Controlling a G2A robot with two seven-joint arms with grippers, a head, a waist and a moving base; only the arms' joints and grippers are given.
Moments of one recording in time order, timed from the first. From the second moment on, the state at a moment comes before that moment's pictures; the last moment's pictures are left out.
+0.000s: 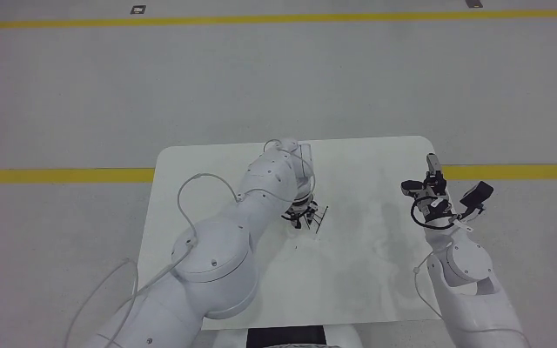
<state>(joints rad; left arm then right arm) 0.36 -2.00 -0.17 0.00 -0.03 0.34 -1.26 -1.73 -1.15 1.60 -1.80 0.42 0.00 0.00</state>
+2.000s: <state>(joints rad) 0.36 -2.02 -0.20 0.00 0.03 0.34 -1.11 -1.73 -1.15 1.60 -1.80 0.42 0.00 0.00</state>
